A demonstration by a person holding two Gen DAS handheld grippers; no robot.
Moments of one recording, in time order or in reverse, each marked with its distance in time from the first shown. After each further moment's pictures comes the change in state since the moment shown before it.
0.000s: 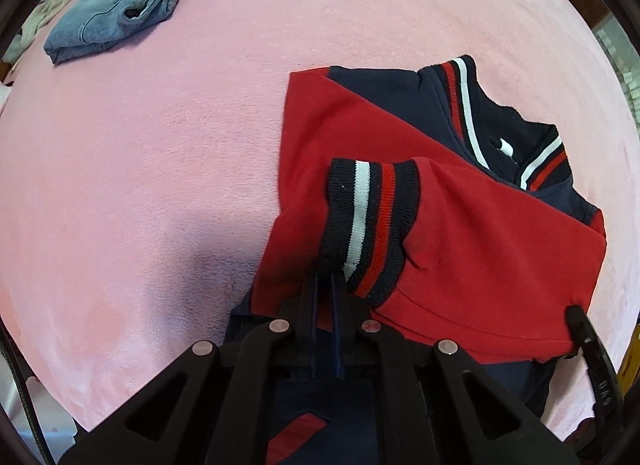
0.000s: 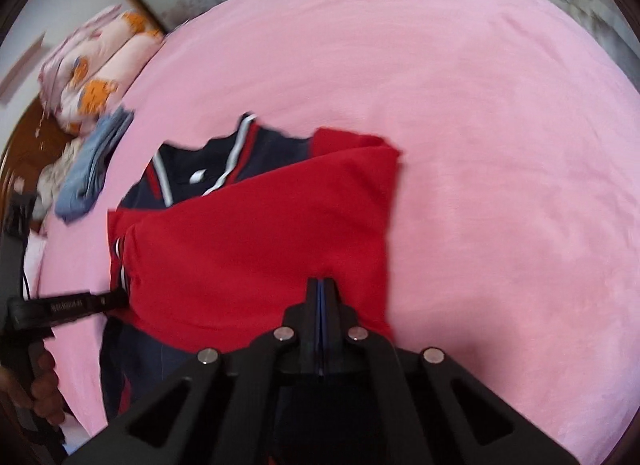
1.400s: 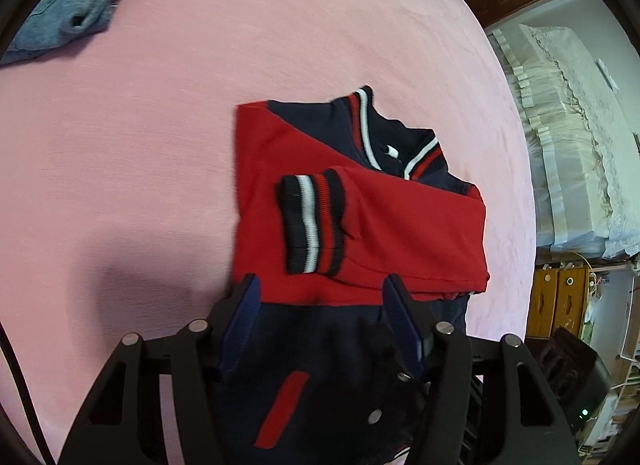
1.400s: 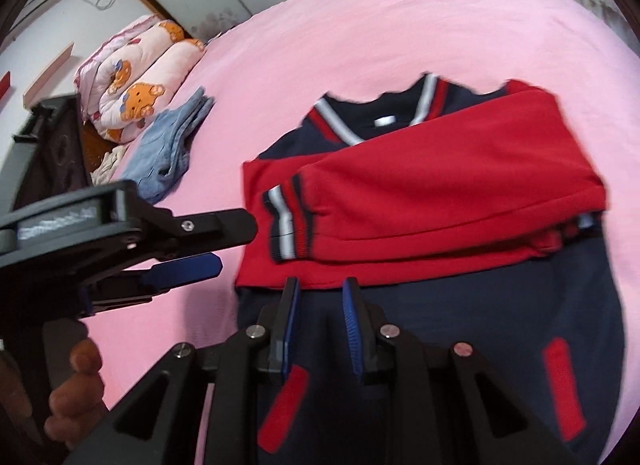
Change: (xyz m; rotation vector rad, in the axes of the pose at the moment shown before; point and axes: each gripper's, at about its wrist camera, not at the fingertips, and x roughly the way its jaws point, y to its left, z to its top) left arm -0.048 0.097 0.019 0.123 0.026 -0.494; right arm -0.013 0.148 -0.070 0.022 -0.065 0.112
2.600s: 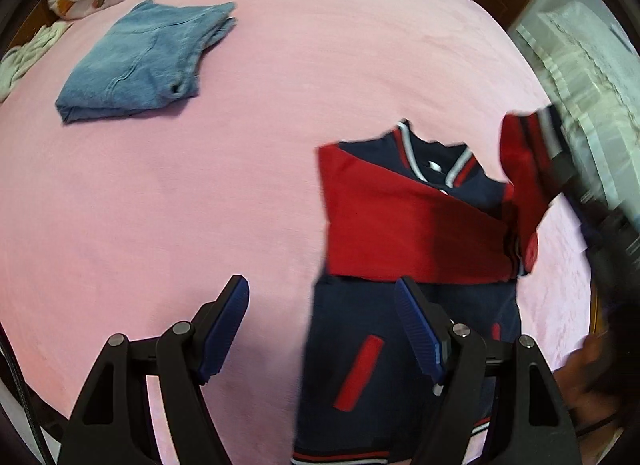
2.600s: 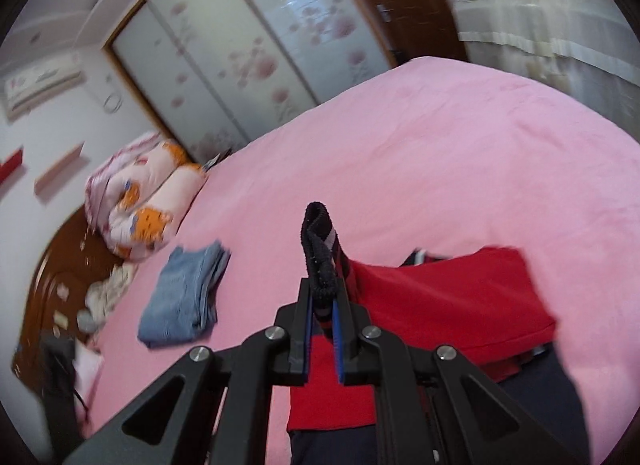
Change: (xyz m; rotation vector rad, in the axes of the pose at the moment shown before) left arm -0.087 0.009 -0.029 0.088 -0.147 0.295; right arm -0.060 0.034 0.064 0.059 -0.437 0.001
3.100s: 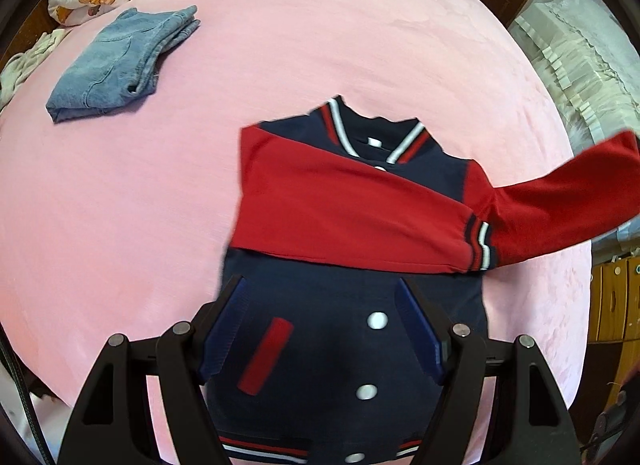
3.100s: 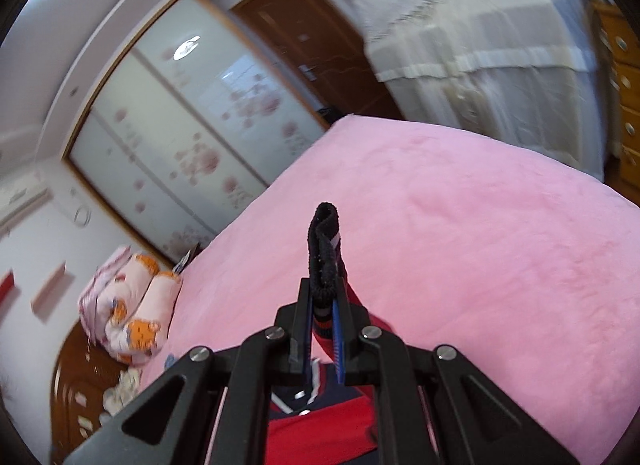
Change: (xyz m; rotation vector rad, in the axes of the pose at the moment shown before) left arm 0.005 -0.098 -0.030 0.018 0.005 0.040; right arm -0.117 -0.147 0.106 0.273 -0.223 -0.074
